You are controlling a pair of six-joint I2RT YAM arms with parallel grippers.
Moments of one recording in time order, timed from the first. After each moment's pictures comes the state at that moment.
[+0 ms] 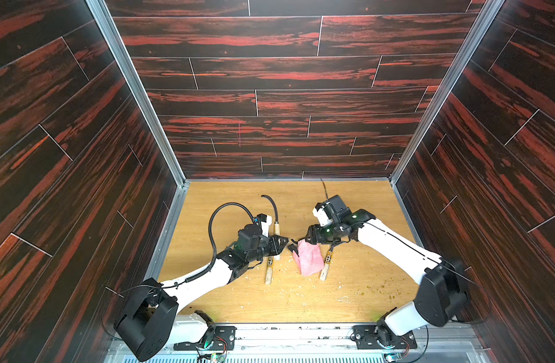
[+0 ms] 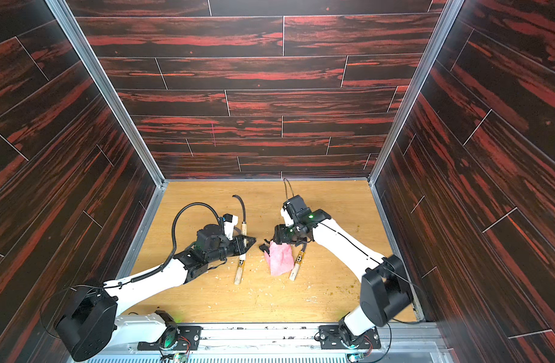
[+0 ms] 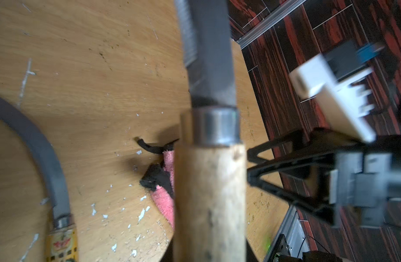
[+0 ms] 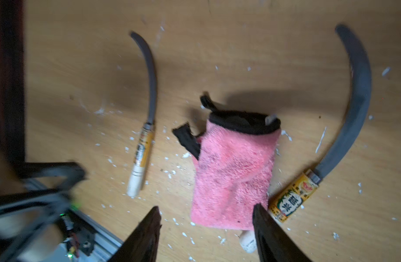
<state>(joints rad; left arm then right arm) -0.62 1.30 0.65 0.20 0.29 -0.79 0.60 1.58 1.23 -0.79 -0.21 0.42</state>
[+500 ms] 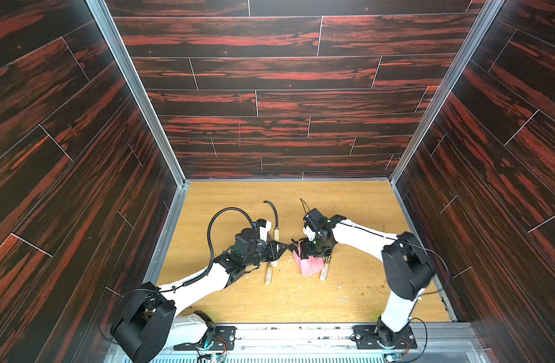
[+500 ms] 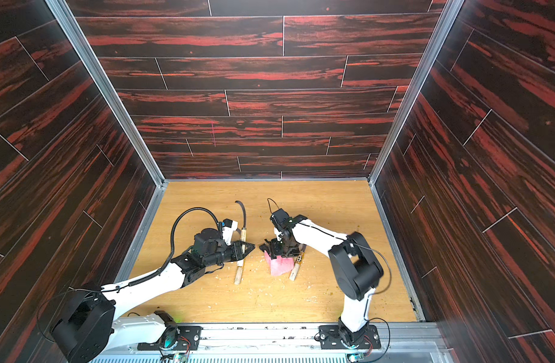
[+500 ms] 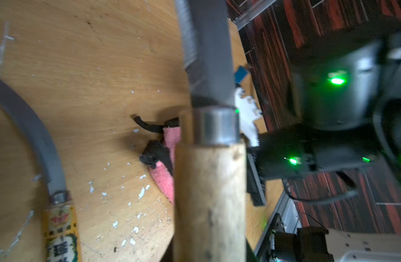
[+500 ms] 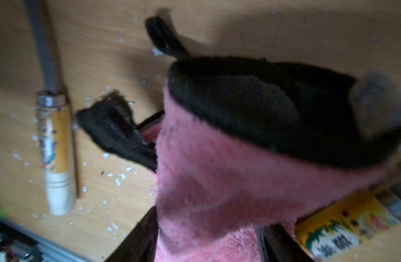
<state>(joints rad) -0.61 1.26 0.58 0.23 0.40 -0.78 0.67 1.85 1.25 -0.80 -0.18 0.42</state>
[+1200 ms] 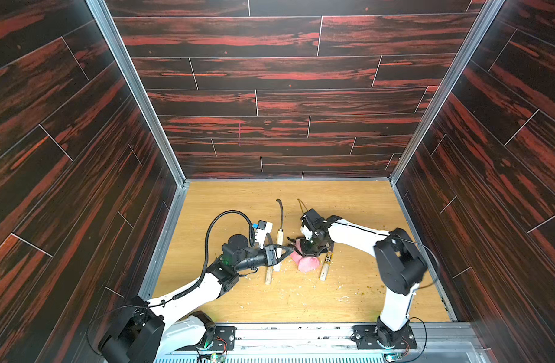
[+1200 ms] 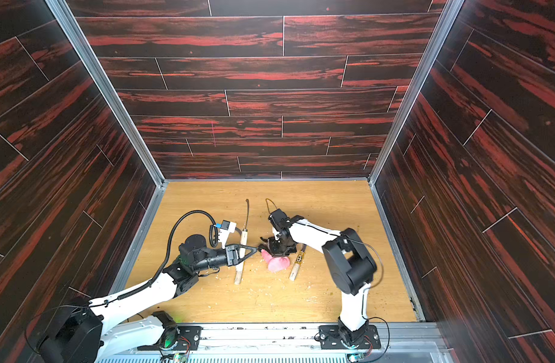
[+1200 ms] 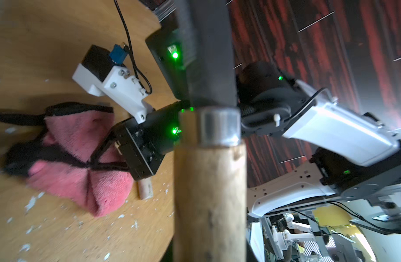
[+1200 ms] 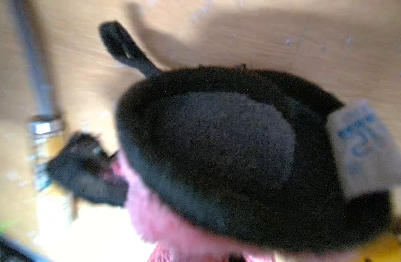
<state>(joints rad) -0.61 1.16 0.47 0.58 0.65 -1.00 0.65 1.83 1.22 -0.70 -0.22 0.43</state>
